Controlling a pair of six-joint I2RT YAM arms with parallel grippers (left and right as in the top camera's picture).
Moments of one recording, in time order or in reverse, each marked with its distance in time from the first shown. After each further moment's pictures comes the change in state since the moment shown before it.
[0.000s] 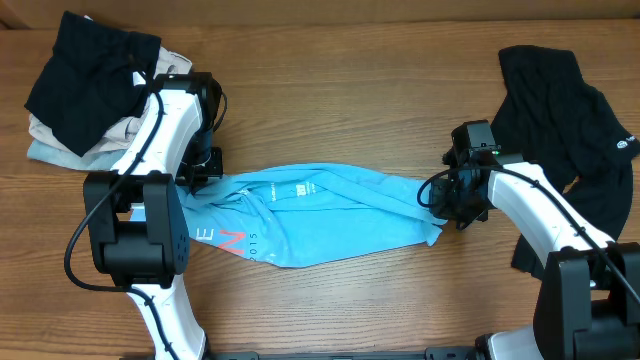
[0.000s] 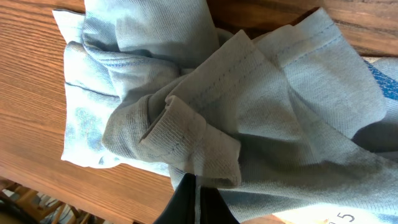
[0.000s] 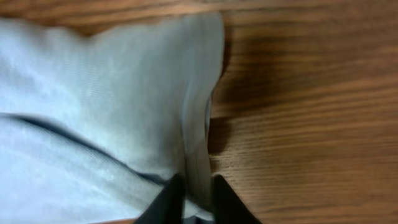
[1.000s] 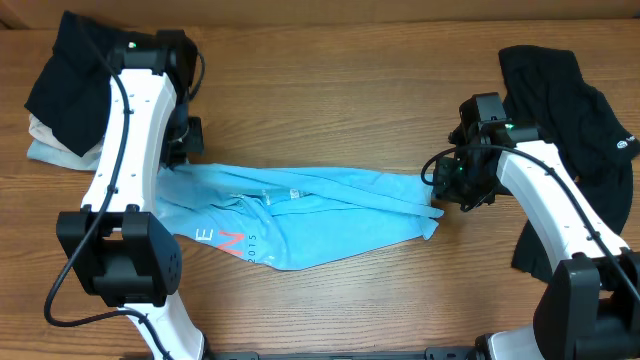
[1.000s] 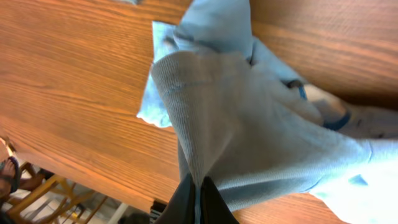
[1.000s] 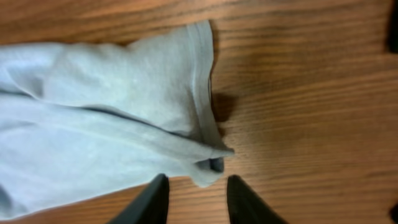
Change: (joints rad) left arm 0.024 -0.106 0.260 -0.239 -0.014 0.000; right arm -0.008 0.004 0.212 -0.211 -0.034 0.027
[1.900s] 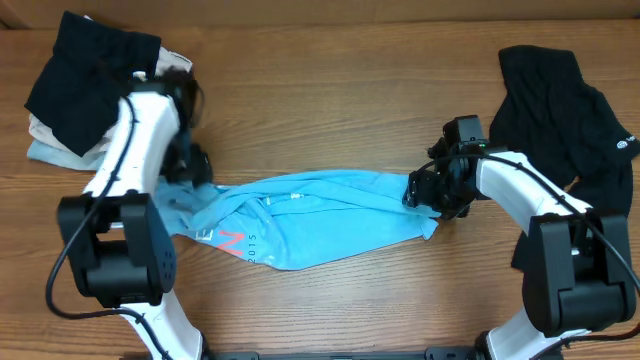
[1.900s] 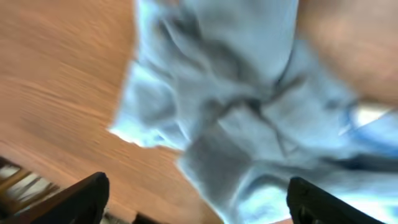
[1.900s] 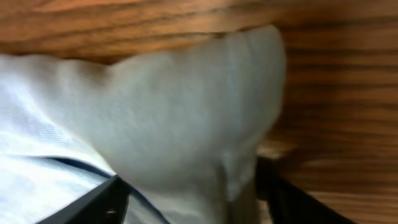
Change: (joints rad) left arm 0.056 0.000 -0.231 0.215 -0.022 -0.049; right arm 0.020 0.138 -0.180 0.340 -0.126 -0.031
